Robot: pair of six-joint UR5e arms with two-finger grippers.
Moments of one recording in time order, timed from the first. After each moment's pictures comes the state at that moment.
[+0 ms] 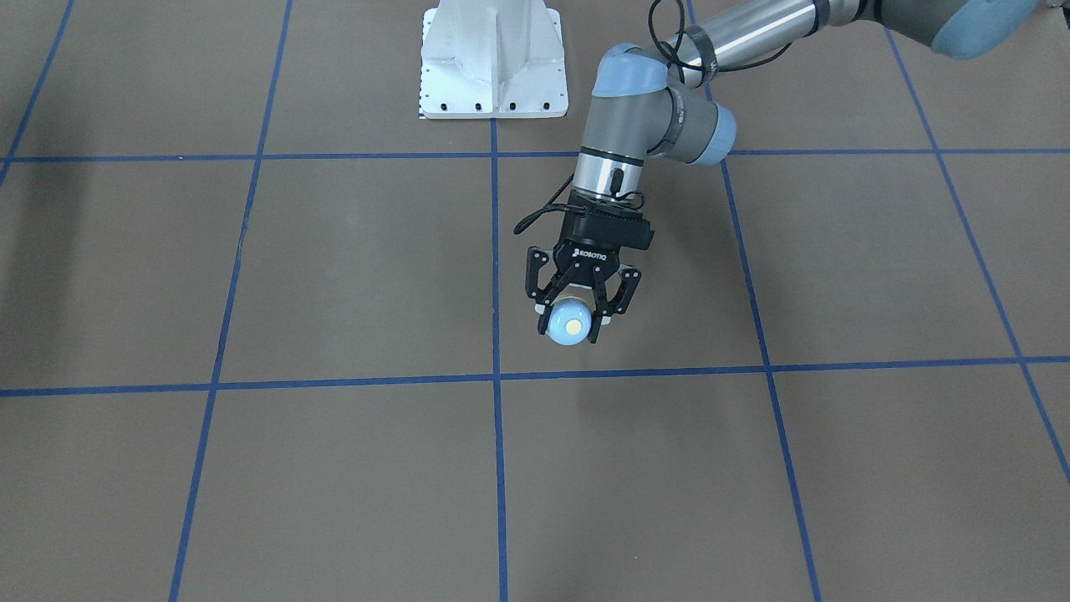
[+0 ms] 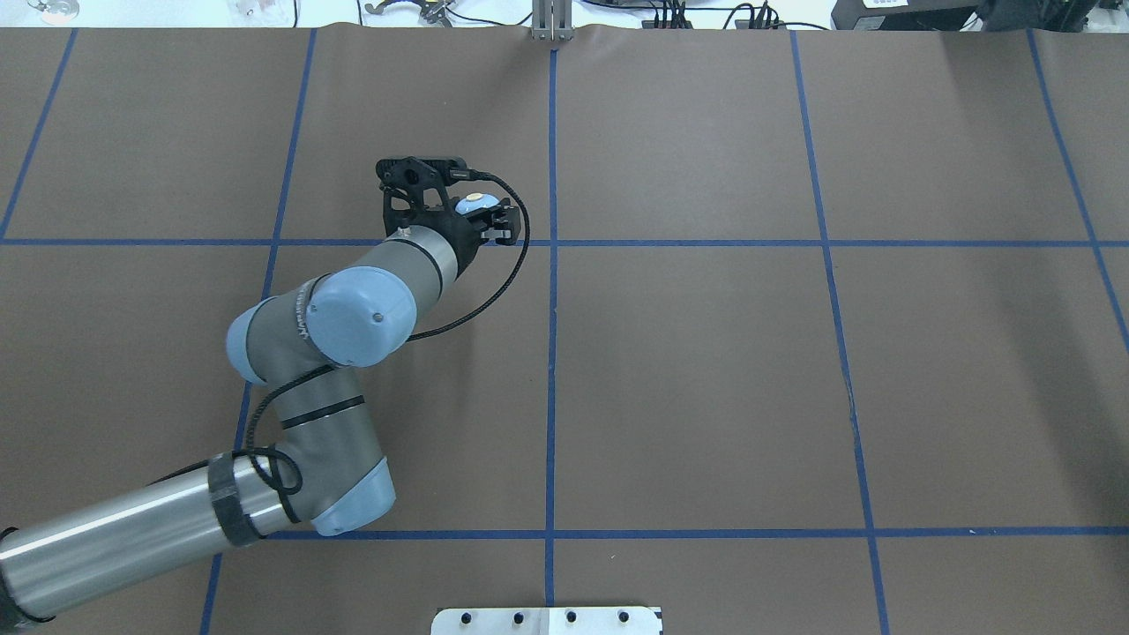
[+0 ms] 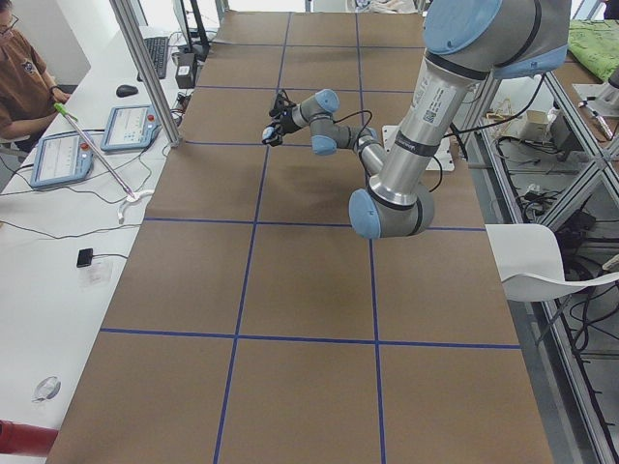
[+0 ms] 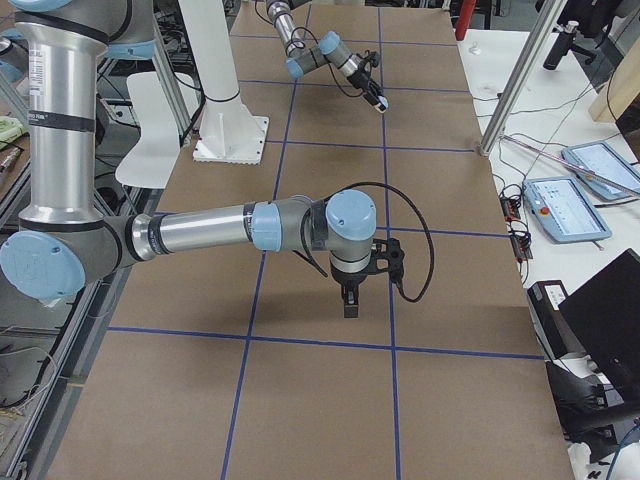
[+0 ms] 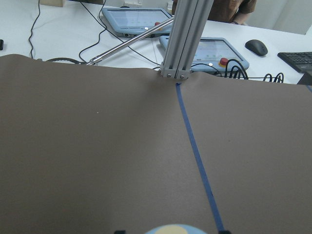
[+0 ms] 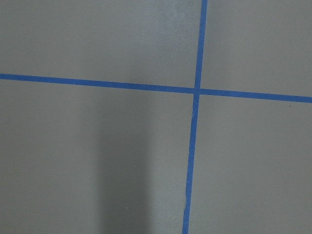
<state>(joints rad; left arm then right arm) -0.48 -2.22 -1.45 -2.30 -1.16 -1.15 1.59 -1.67 1.85 -1.70 2.39 -0.05</state>
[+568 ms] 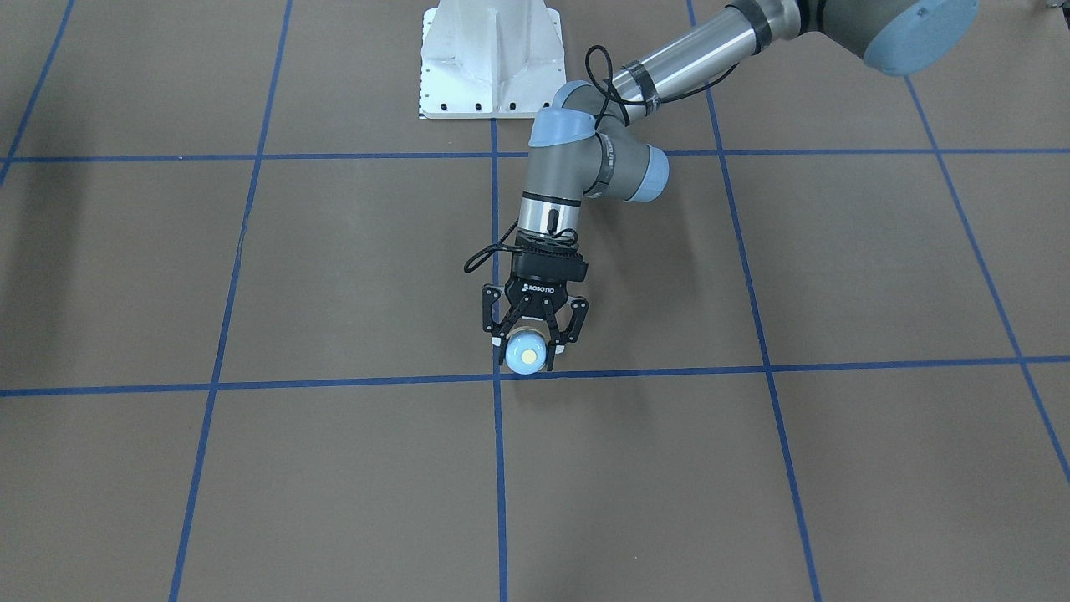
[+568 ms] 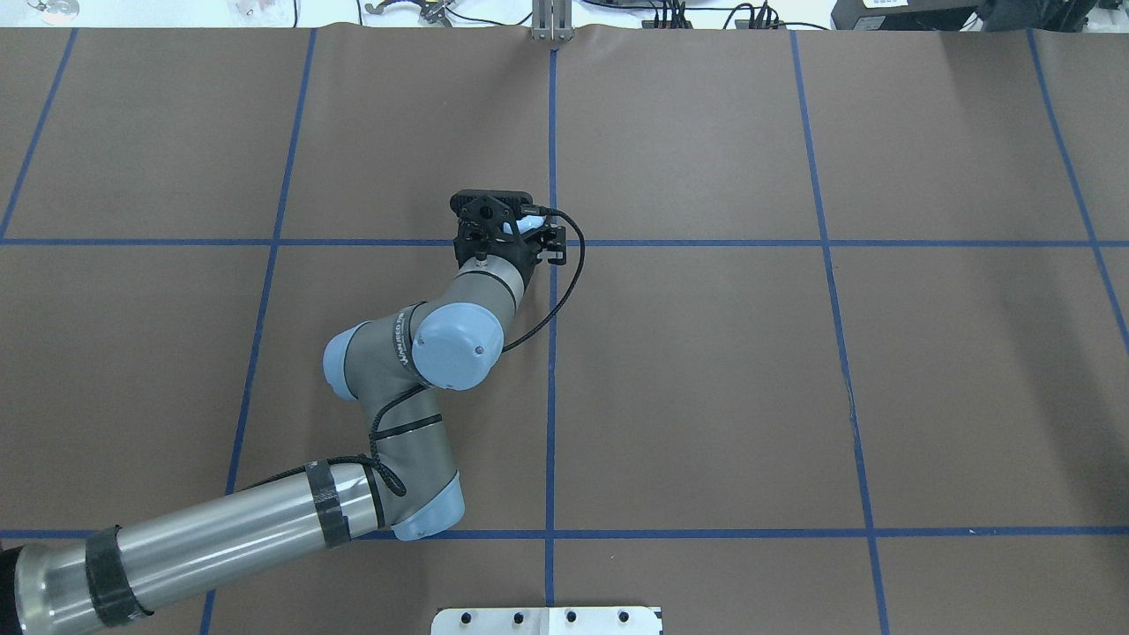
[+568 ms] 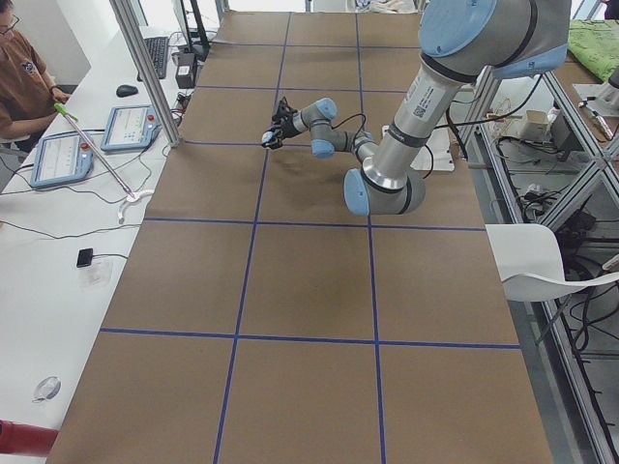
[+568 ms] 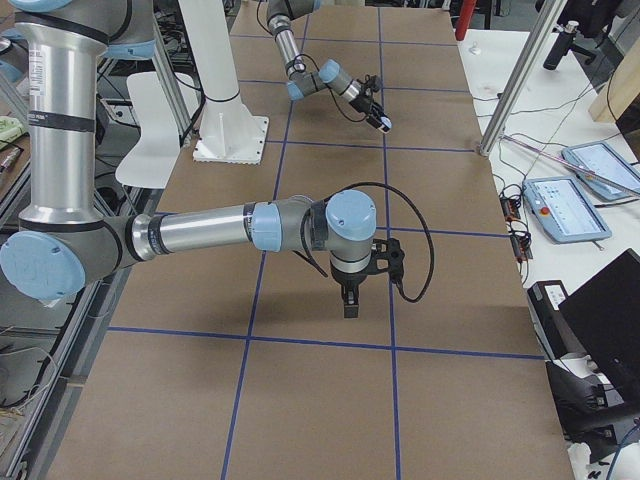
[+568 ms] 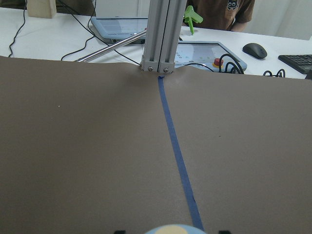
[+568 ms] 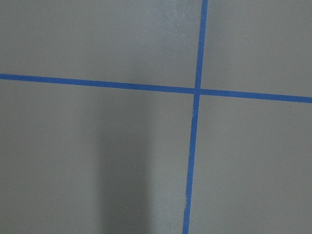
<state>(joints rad) -0.41 -2.37 -1.19 -2.38 -1.03 -1.15 1.59 -1.67 1.85 -1.70 2.39 -0.05</state>
